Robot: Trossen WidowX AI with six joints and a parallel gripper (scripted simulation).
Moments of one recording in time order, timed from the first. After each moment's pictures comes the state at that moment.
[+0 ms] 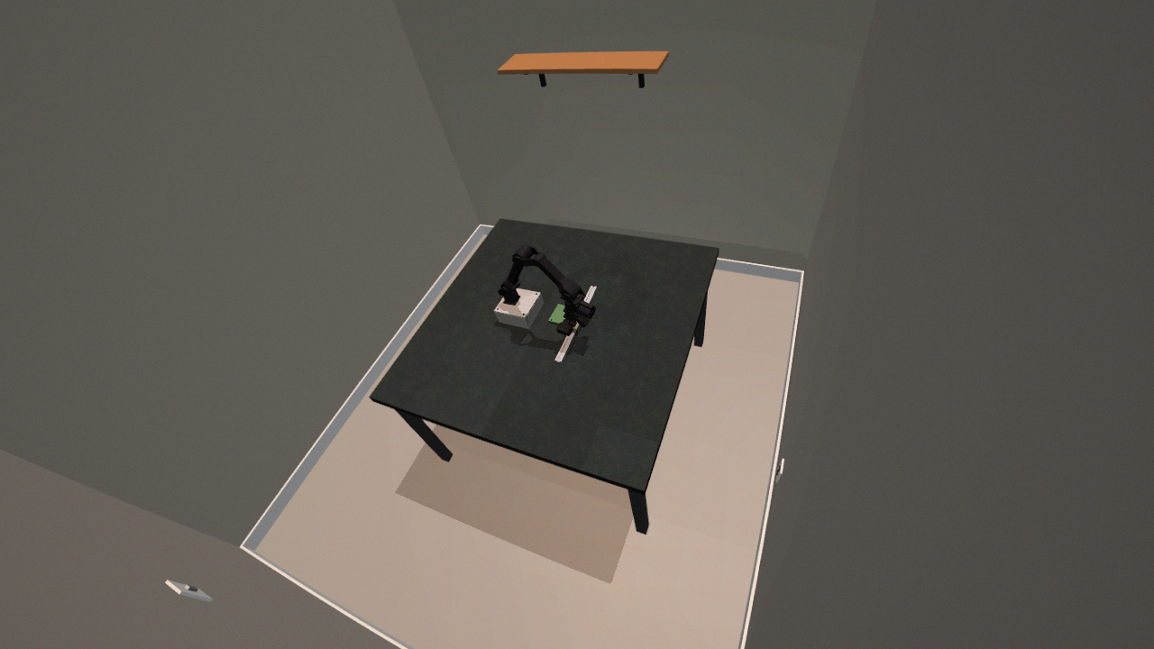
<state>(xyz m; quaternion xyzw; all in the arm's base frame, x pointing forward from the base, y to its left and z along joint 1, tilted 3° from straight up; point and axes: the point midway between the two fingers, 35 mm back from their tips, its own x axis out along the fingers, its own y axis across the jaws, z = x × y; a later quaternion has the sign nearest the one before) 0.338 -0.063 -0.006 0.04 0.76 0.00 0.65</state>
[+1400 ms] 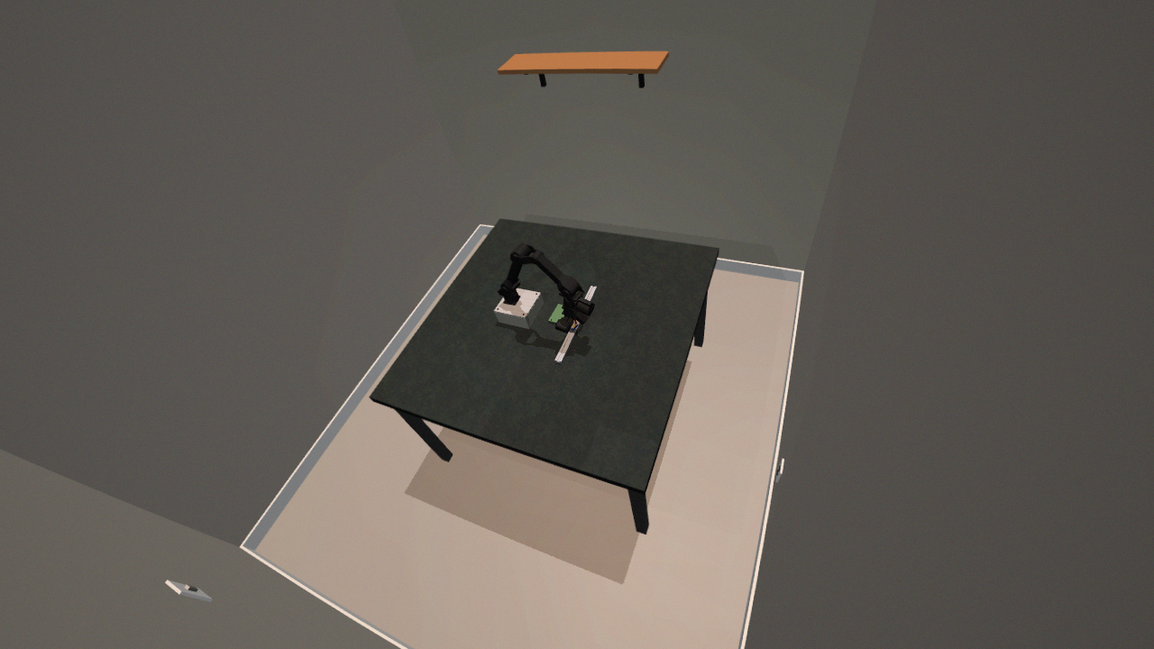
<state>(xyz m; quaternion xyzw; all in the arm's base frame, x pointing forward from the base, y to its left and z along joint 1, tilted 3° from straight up) 0.334 -0.063 0.013 0.04 0.76 0.00 0.65</state>
